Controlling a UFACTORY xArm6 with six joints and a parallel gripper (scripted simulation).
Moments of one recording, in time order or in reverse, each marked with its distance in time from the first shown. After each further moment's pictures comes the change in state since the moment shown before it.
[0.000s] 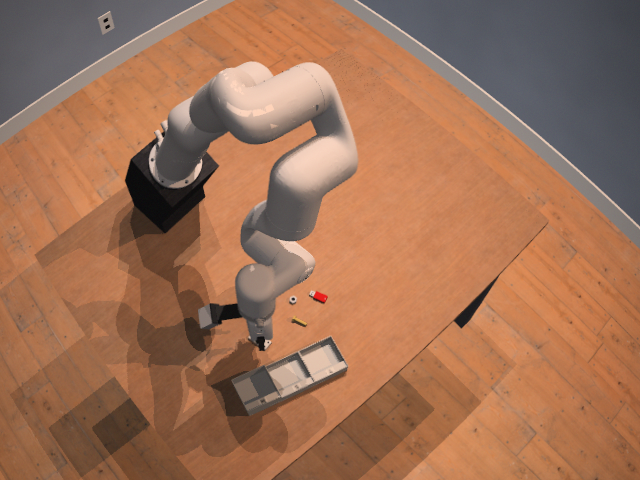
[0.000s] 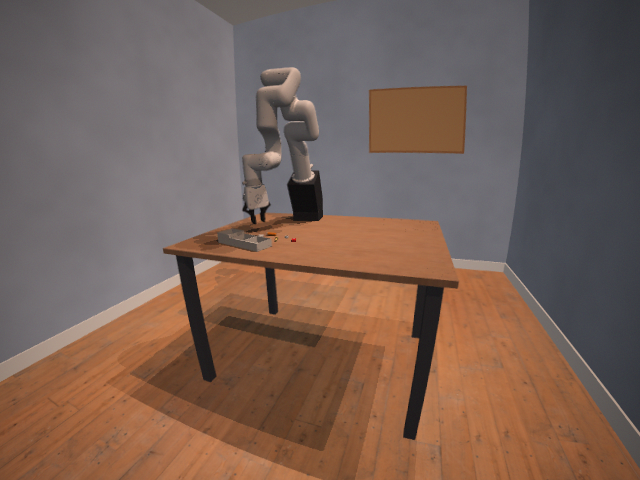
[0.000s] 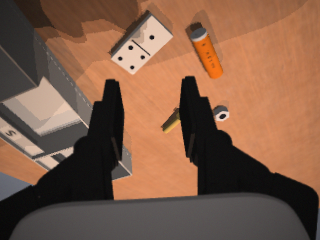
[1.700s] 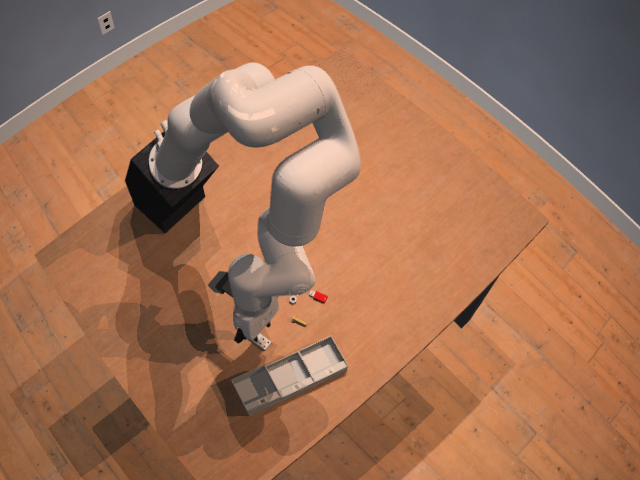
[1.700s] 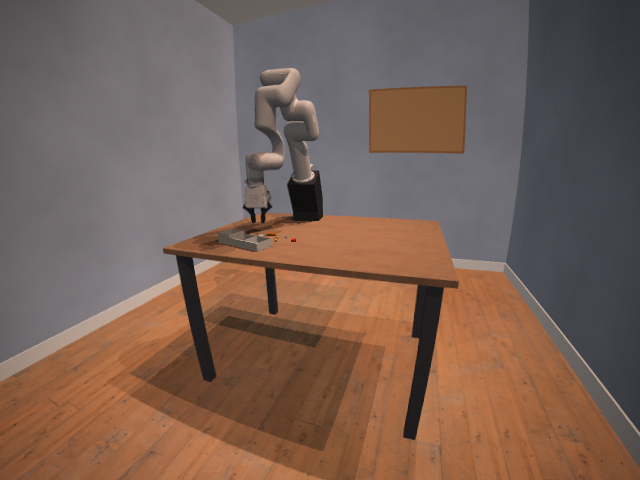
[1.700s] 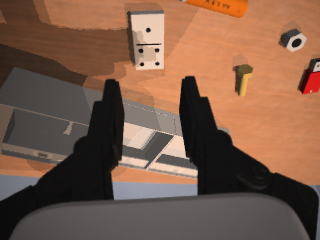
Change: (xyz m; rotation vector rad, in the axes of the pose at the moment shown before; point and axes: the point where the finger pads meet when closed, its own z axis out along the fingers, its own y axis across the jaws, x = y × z) arm 0.000 0.000 0.000 0.057 -0.066 0.810
